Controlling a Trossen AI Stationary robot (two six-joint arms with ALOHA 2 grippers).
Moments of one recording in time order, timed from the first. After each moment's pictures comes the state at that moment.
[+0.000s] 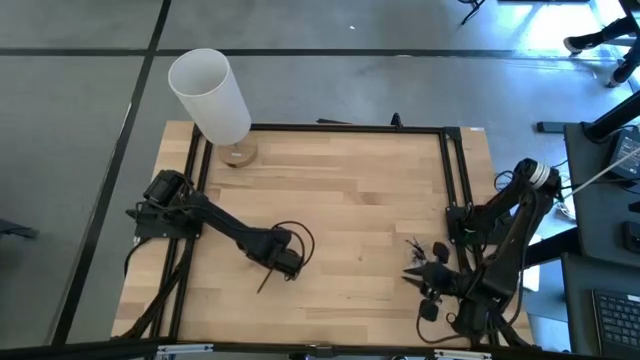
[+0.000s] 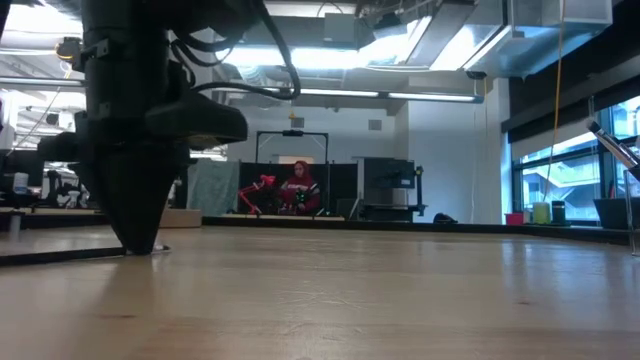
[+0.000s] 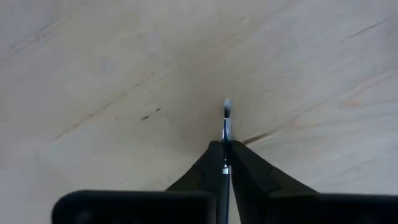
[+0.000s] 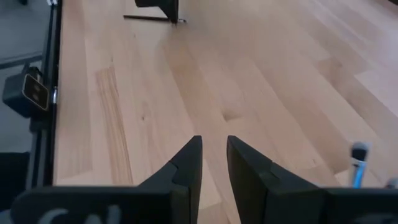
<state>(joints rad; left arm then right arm) -0.38 1.88 1.11 -0.72 -0.15 -1.49 1.12 1.41 0.97 -0.87 0.94 1.35</state>
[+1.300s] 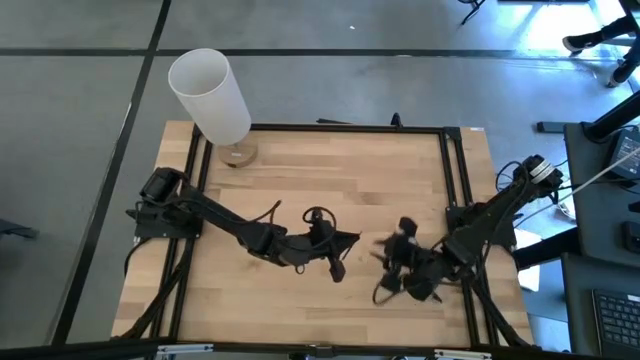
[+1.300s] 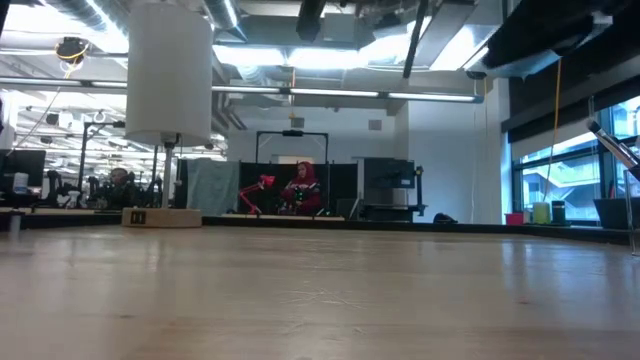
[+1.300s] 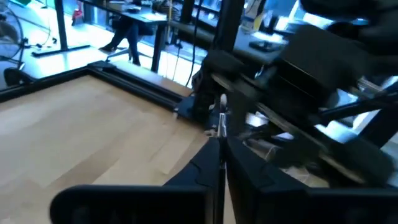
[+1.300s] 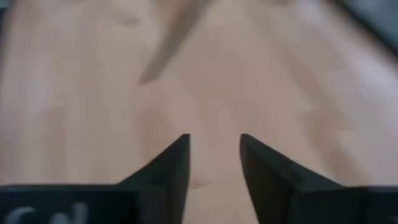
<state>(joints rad) -0.37 1.81 1.25 0.37 -0.69 -0.42 0.70 1.37 0.97 -0.57 0.81 0.77</state>
